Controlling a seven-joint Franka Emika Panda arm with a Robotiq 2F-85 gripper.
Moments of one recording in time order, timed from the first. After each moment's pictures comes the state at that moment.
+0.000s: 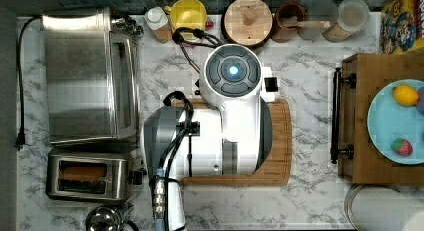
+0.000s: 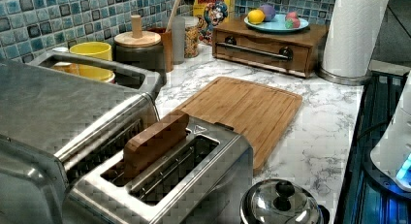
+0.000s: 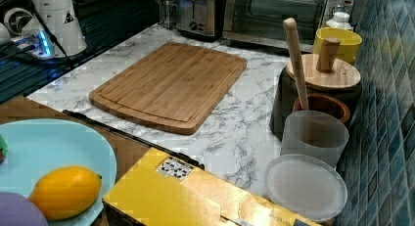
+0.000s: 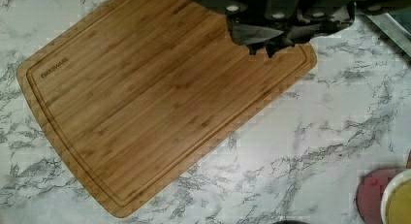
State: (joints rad) arm 0.01 -0.01 0.01 -1.88 0.04 0.26 -0.07
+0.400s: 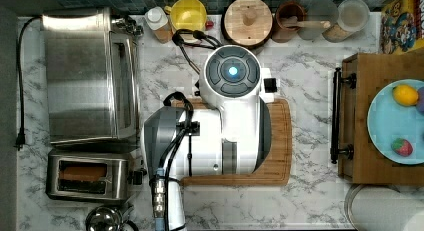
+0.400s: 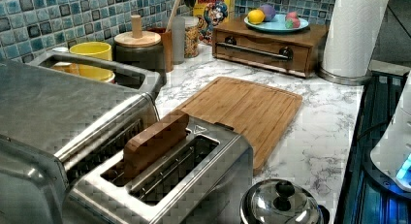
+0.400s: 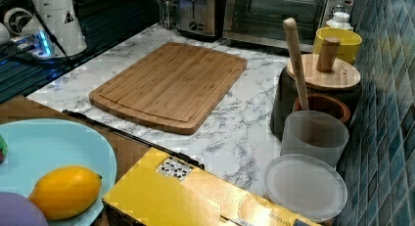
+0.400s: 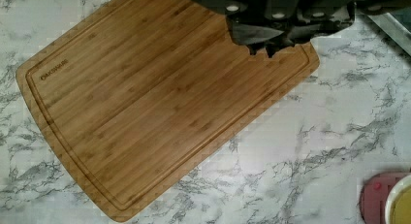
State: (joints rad) arm 0.01 -0.01 0.01 -1.89 0.05 0.26 -0.08
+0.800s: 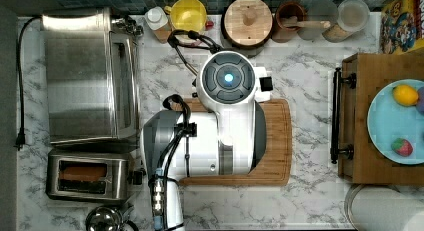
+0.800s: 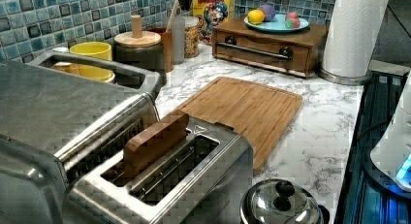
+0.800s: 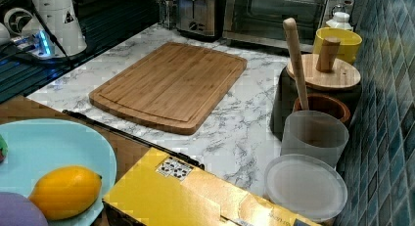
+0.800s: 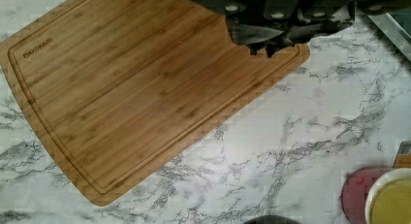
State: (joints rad) arm 0.02 -0.02 0.01 -1.94 0.05 0.35 -0.11
